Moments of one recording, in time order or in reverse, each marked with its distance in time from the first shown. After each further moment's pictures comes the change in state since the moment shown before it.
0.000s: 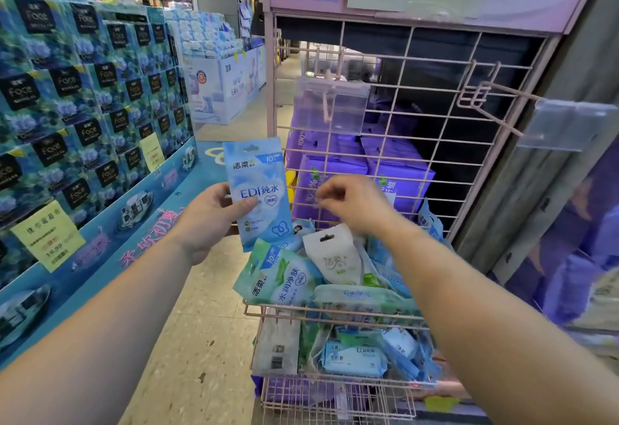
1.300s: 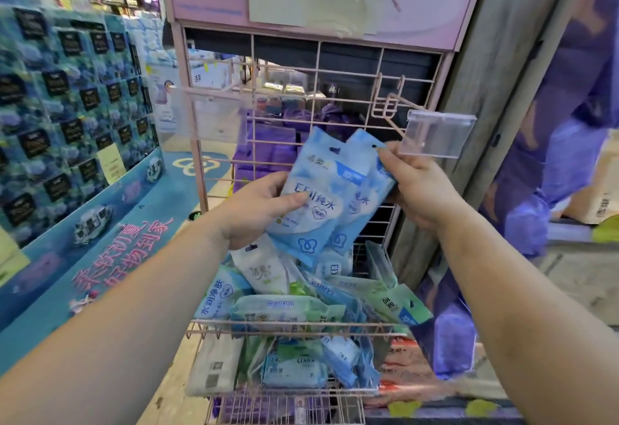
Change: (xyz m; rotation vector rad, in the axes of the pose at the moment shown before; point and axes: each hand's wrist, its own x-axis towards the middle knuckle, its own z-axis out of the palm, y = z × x) left_hand -0.008 0.053 0.155 -0.064 -0.469 0.095; right_hand -0.051 0.067 -0.136 0.779 0.198 0.041
